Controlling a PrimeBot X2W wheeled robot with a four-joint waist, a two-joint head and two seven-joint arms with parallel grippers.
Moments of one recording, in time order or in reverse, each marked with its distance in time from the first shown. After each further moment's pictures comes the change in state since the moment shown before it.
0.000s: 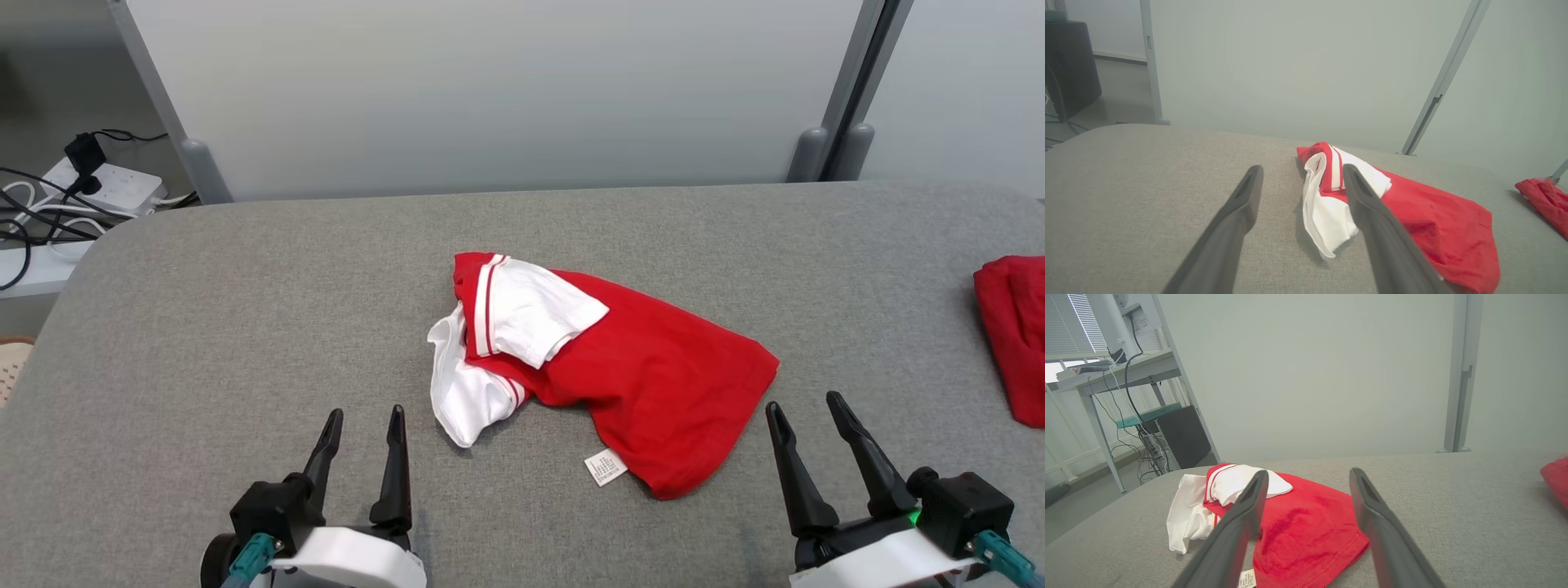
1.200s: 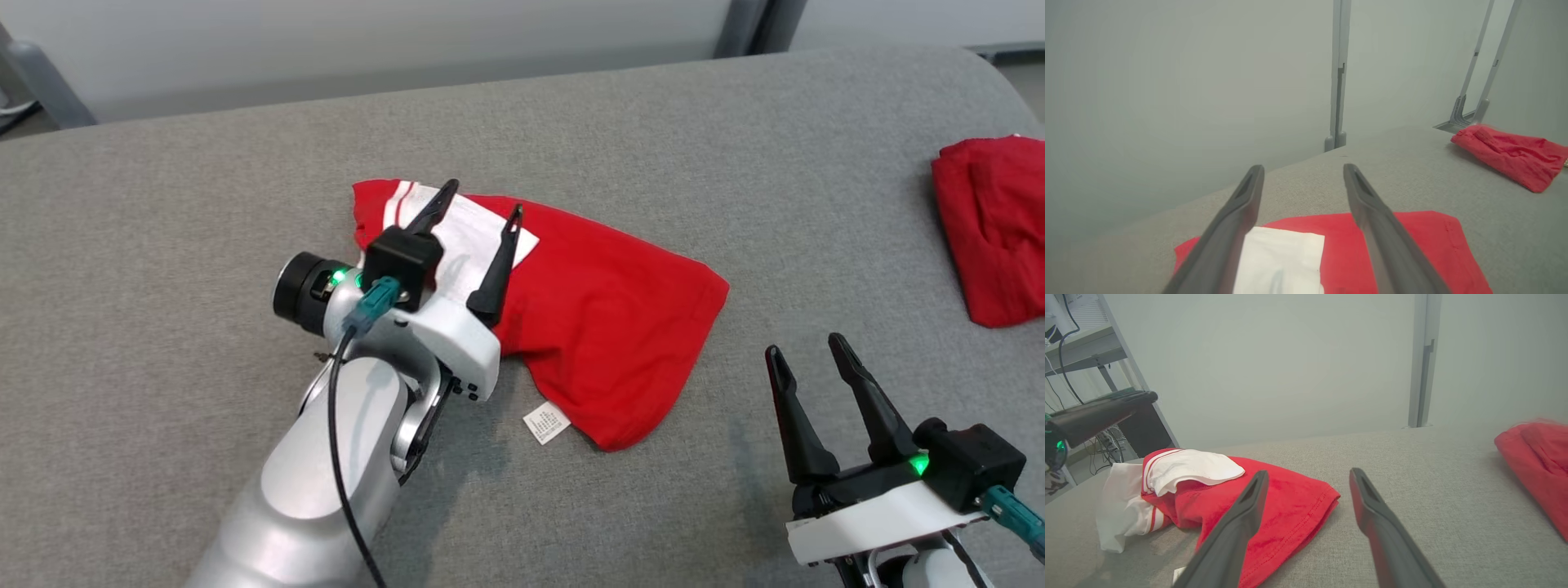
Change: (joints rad) left arm -0.557 -0.046 -0.173 0.269 0.138 -0.118 0.096; right arm -0.074 0.000 0.000 -0.028 -0.014 0.000 0.000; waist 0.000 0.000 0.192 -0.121
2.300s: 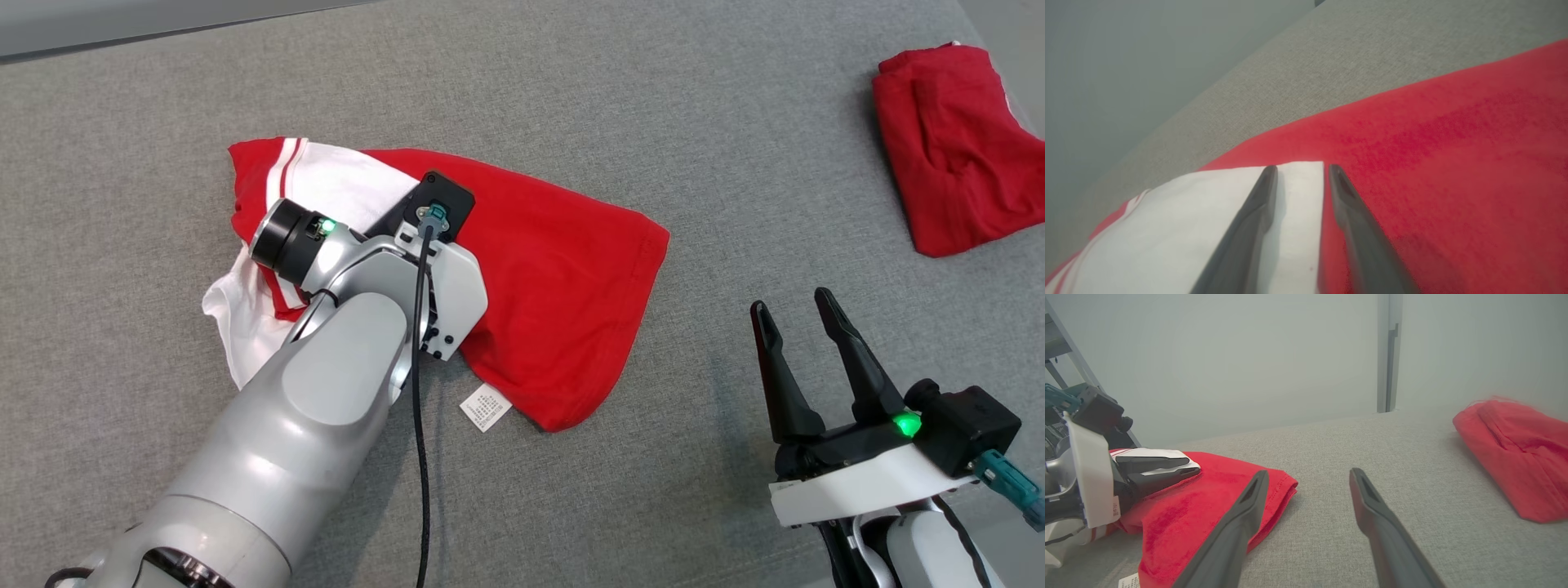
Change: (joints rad) left arm -0.330 -0.006 -0.310 0.489 -0.008 0.101 0.218; right arm -0.089 0.031 0.014 -0.007 0.011 0.000 0.000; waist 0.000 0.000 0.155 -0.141
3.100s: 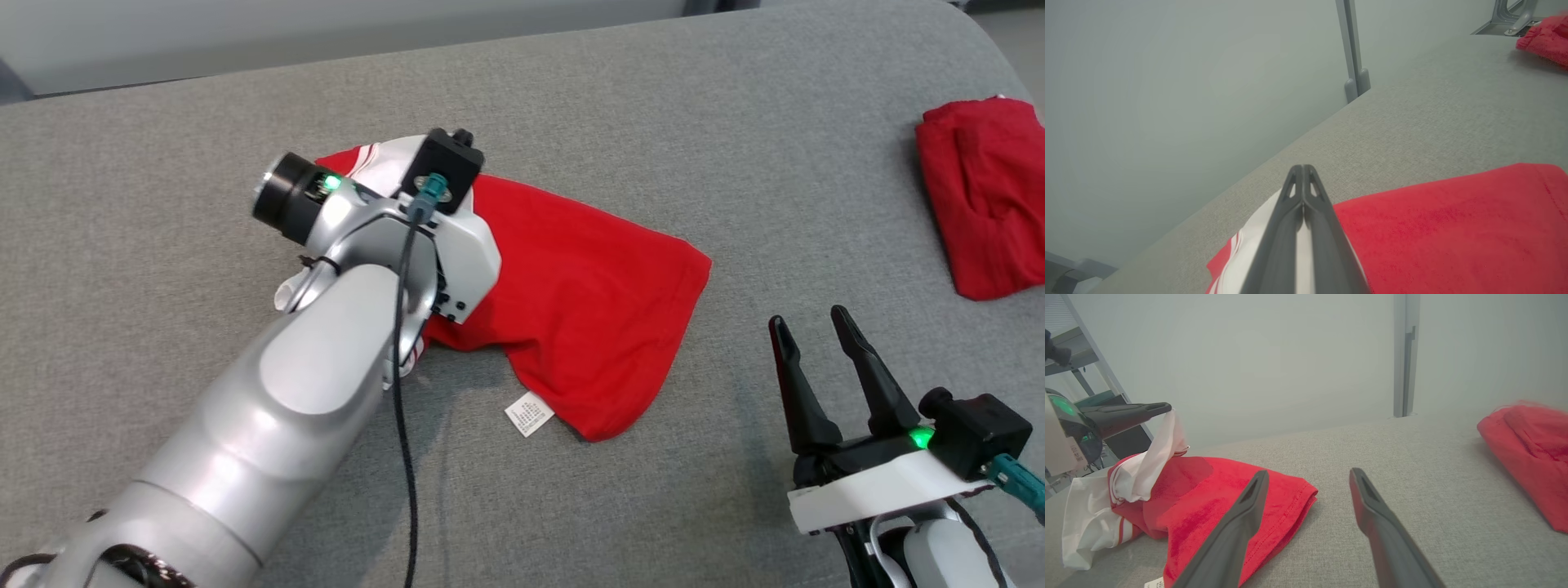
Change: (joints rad) left arm -0.018 0.052 -0.049 -0.187 -0.077 0.039 -0.063; right arm 0.012 -0.021 -0.012 0.039 0.024 0.000 0.000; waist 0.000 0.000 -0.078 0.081
